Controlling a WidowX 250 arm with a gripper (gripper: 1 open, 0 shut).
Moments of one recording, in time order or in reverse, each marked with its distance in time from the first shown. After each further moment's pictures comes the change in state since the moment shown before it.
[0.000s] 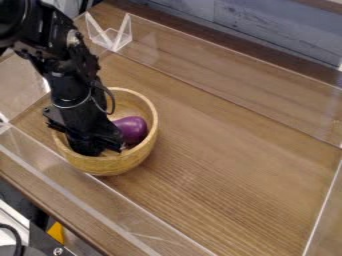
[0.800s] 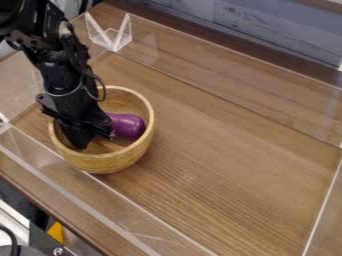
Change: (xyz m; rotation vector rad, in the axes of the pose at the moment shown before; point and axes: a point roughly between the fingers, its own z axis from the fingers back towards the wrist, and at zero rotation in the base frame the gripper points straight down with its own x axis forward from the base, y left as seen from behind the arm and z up) arm 0.014 0.028 -0.008 0.031 -0.038 -0.004
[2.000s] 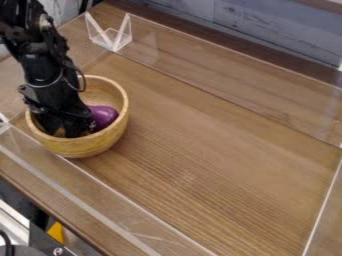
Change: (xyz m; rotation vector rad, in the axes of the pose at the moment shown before) arm 0.002 0.032 -0.001 0.030 0.026 0.008
